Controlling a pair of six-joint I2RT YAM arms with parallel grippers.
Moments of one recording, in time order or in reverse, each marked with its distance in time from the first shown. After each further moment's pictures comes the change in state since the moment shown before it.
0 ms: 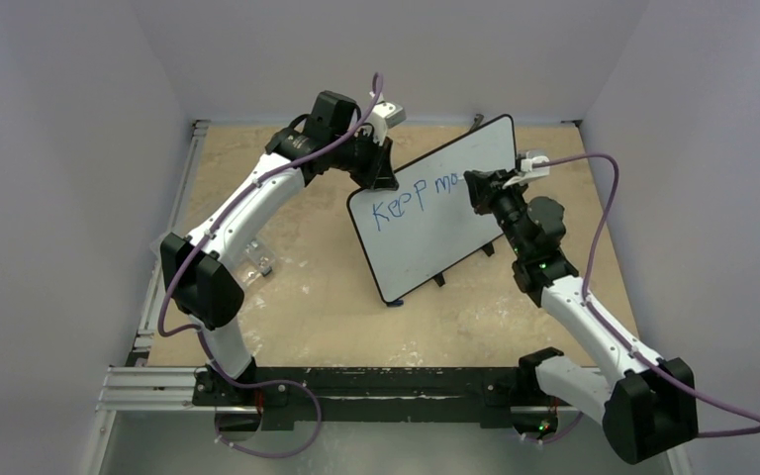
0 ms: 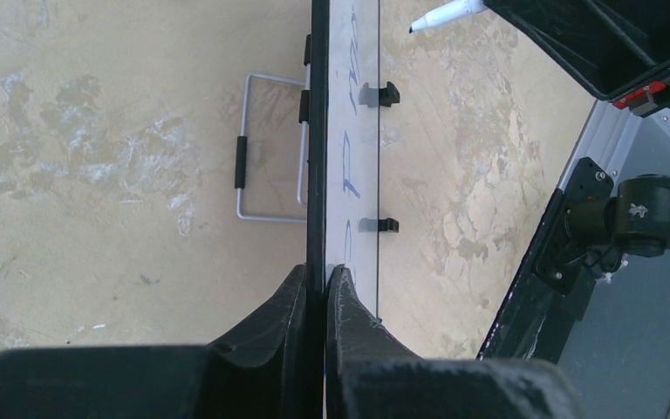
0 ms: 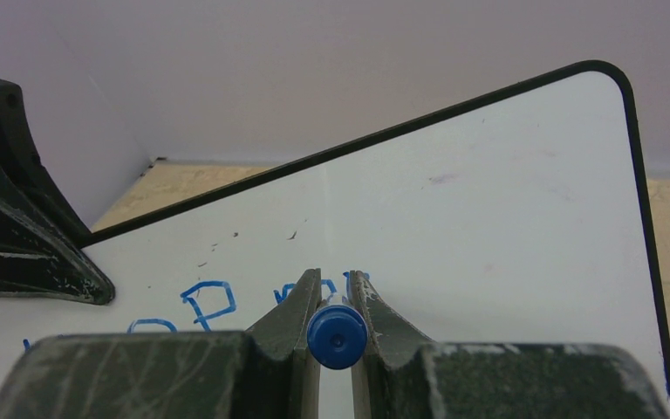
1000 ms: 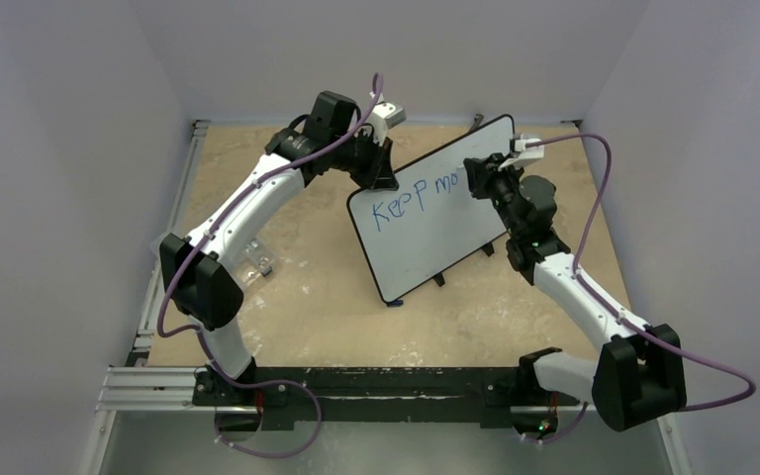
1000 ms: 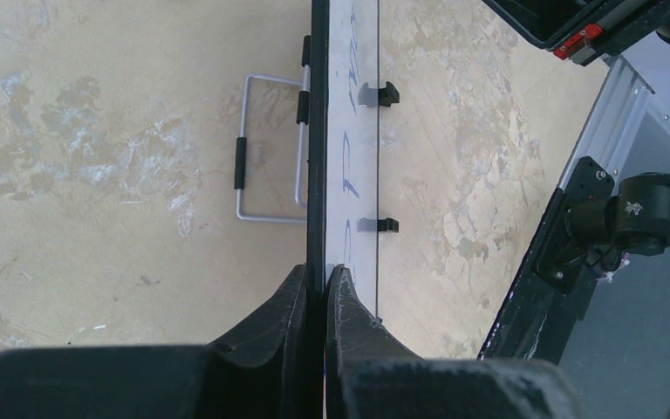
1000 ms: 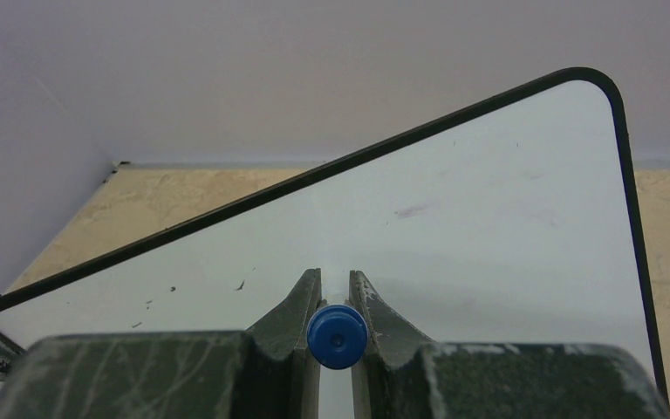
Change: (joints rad) left arm -0.002 -0.004 -0.004 0.002 0.000 0.003; right arm -0.027 0.154 0.103 -0.002 0.032 0.001
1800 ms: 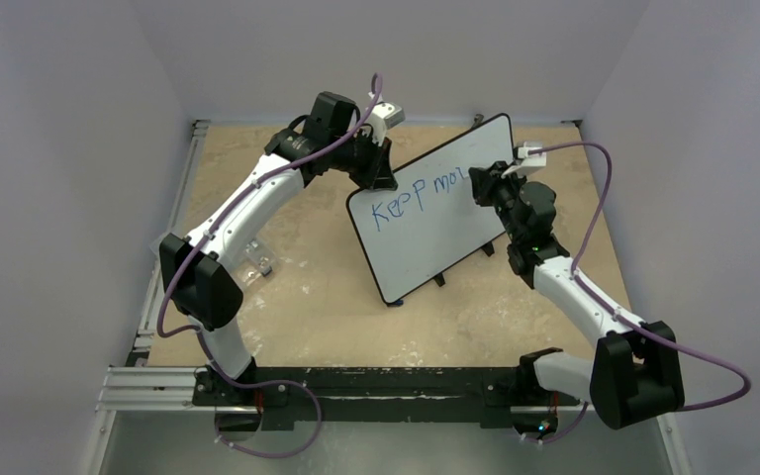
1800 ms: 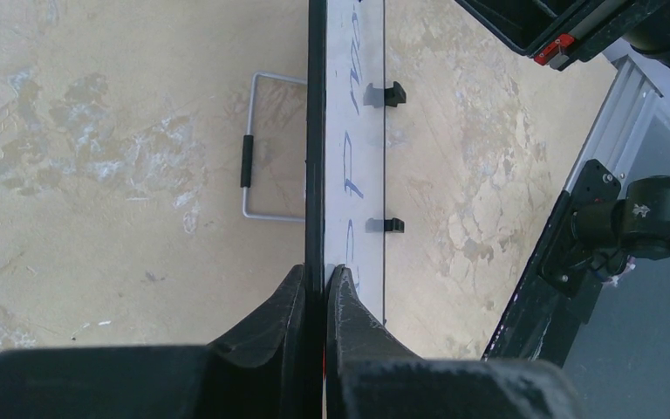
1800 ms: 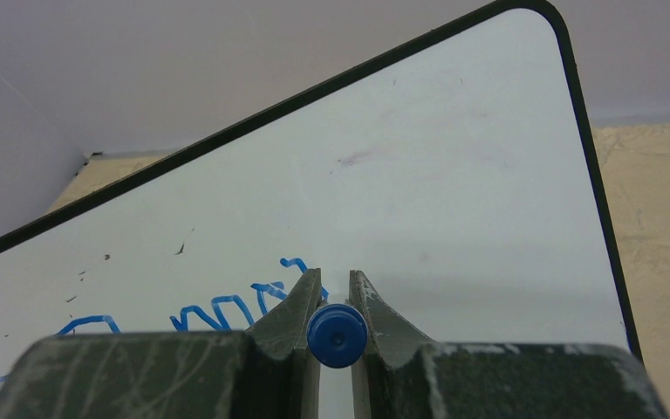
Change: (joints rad) left arm 0.001 -0.004 -0.010 0.006 -0.012 -0.001; right arm -0.030 0.020 -0.056 0.023 0.005 0.026
